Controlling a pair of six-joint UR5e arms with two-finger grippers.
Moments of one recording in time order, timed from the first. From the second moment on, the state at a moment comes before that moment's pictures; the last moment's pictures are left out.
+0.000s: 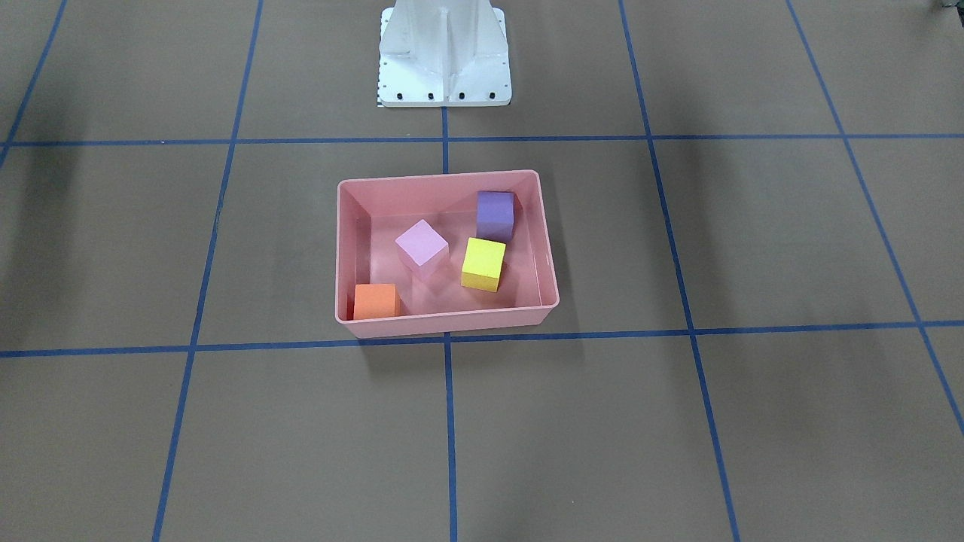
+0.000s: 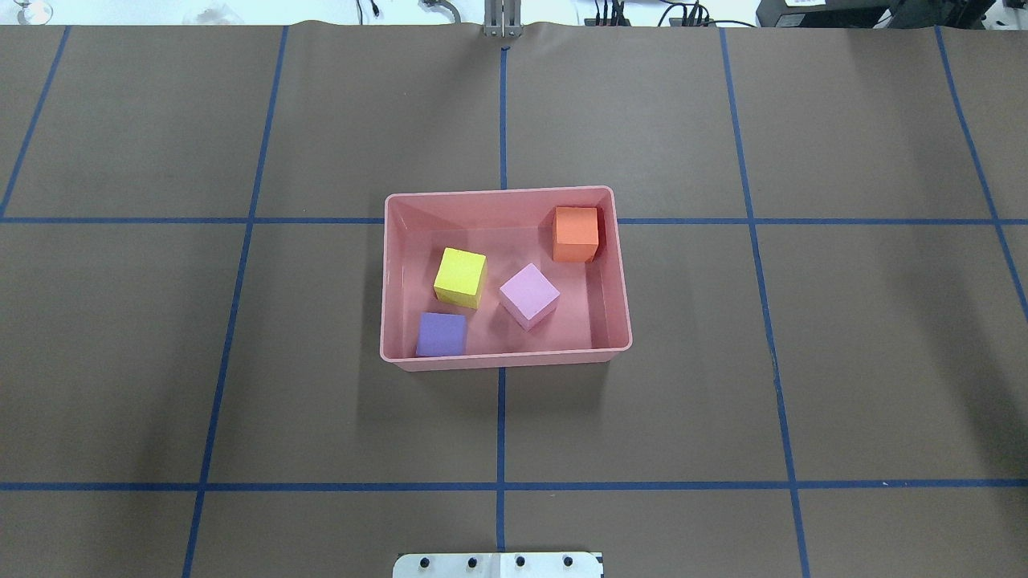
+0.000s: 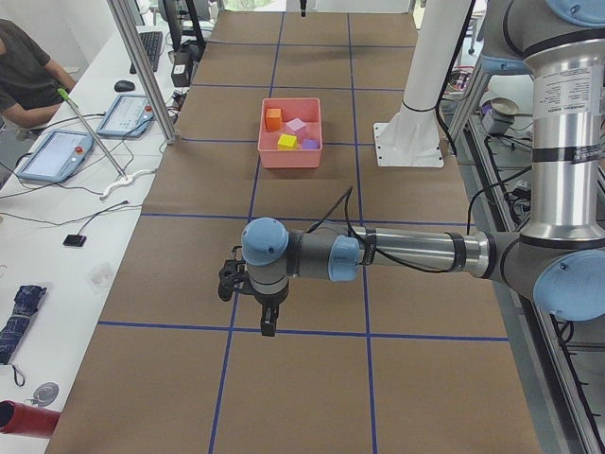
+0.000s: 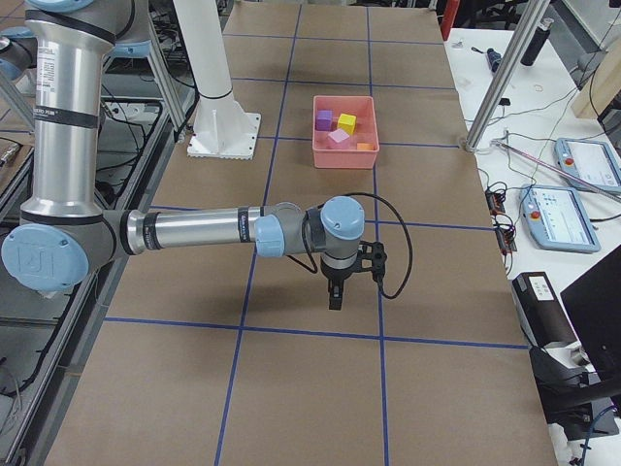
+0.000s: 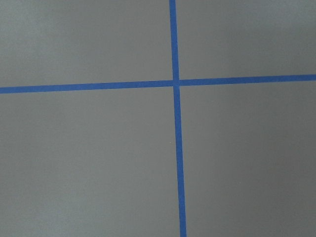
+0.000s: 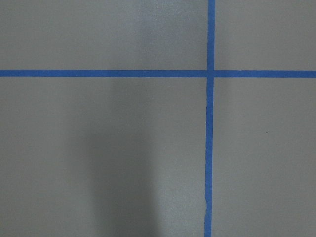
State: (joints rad) left arm -1.58 -1.48 -1.72 -1.56 -2.36 0.01; right arm 1.45 -1.70 1.79 -1.53 2.36 0.18
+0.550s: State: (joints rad) left arm -1.58 -1.47 -1.75 -1.55 -2.35 0.01; right arm 1.45 -1.70 1.77 -1.53 2.36 0.18
